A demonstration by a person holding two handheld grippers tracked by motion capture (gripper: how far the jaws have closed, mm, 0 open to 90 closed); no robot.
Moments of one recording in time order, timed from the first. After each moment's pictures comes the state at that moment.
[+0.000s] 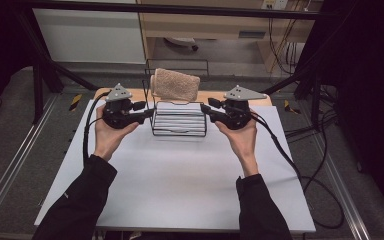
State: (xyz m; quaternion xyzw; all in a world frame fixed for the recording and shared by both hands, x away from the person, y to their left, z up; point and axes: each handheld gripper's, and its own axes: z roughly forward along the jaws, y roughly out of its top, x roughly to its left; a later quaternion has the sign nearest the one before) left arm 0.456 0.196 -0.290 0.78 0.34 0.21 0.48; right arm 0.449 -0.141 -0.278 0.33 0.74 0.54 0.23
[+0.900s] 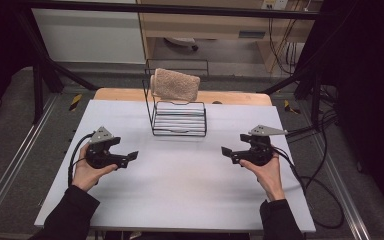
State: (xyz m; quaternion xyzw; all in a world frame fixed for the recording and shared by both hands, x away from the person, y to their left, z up) left arm 0.404 0.253 -0.388 0.79 0.38 0.18 0.44; right arm 0.412 -0.215 -0.374 0.41 0.76 0.49 0.15
